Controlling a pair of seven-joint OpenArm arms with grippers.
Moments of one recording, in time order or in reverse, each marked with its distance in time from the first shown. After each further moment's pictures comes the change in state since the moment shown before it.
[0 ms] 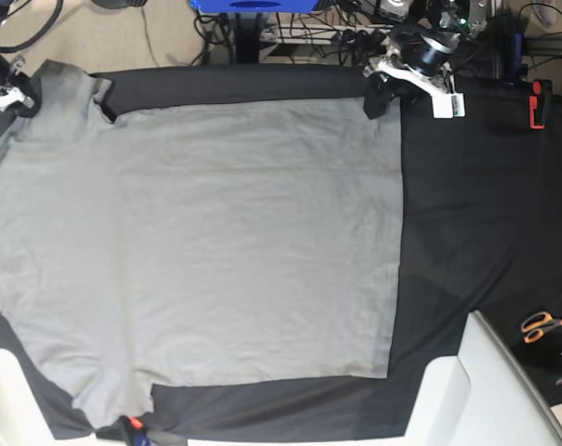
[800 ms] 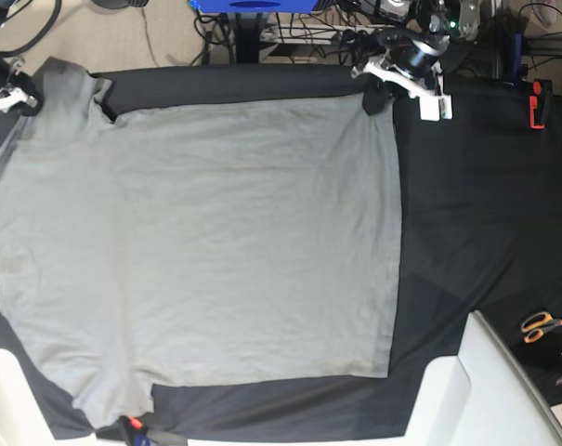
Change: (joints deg) left arm 0.5 1.3 0.2 3.6 1.3 1.2 3.6; right arm 0.0 0.0 -1.2 4.3 -0.9 -0.3 -4.3
